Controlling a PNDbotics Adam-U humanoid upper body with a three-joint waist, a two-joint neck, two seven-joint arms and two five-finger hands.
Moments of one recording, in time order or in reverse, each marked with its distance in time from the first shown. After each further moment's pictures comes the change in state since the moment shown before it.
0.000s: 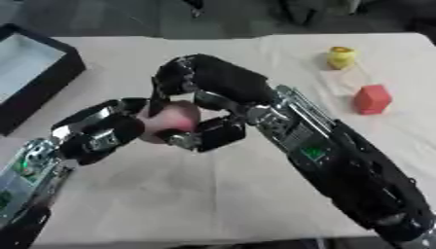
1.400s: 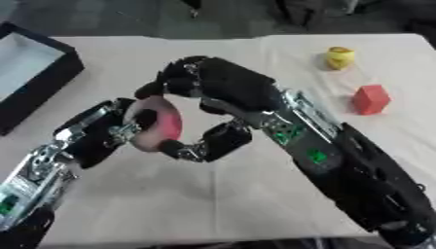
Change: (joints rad) left arm 0.031 -0.010 0.013 0.066 0.036 0.039 0.201; right arm 0.035 -0.012 -0.013 -0.023 0.176 -0.004 -0.059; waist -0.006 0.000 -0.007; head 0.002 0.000
